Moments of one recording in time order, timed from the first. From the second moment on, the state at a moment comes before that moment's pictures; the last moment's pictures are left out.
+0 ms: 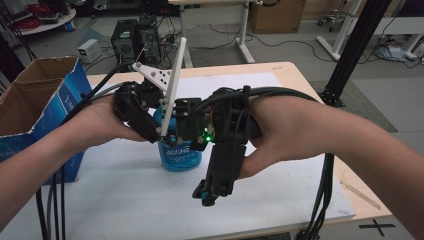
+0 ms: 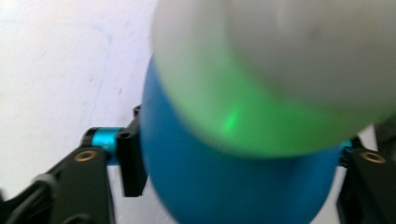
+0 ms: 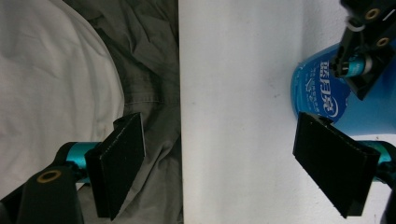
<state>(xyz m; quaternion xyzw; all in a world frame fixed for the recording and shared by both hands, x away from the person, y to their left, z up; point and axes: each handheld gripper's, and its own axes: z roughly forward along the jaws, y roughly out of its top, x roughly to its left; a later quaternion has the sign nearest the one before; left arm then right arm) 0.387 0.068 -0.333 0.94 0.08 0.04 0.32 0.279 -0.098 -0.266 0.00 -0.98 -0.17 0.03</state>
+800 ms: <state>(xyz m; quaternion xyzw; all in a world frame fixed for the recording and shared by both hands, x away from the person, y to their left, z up) 0.397 0.135 -0.328 0.91 0.32 0.16 0.20 0.280 -0.092 -0.264 0.01 -0.98 -0.18 0.02</state>
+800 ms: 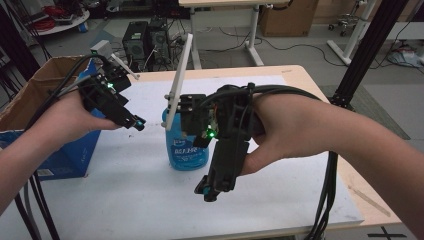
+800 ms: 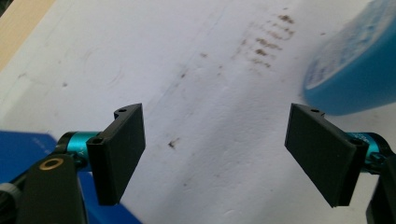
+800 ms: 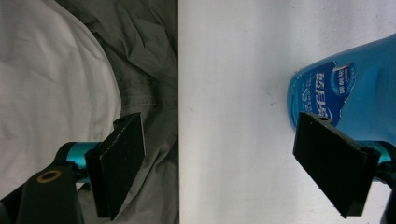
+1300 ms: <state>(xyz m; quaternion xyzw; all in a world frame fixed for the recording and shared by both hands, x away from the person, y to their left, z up) 0.407 0.131 -0.336 0.91 0.34 0.16 0.18 0.284 -0.088 -0.264 0.01 -0.98 -0.18 0.02</state>
